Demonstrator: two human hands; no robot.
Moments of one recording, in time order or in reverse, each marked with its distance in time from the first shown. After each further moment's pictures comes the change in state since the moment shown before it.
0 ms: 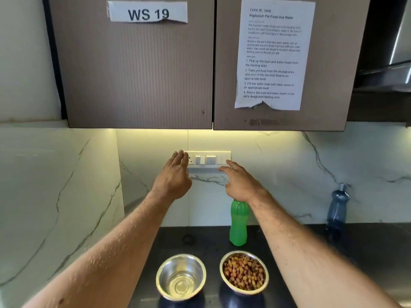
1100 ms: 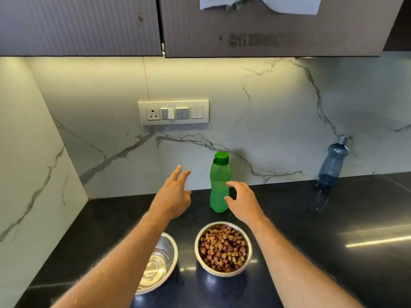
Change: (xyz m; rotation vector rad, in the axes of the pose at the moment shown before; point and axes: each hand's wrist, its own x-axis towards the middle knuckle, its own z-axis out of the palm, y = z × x) left_hand 0.013 0.007 0.235 -0.187 -0.295 -0.130; right_hand -0.008 0.178 0.178 0.368 -0.014 0.367
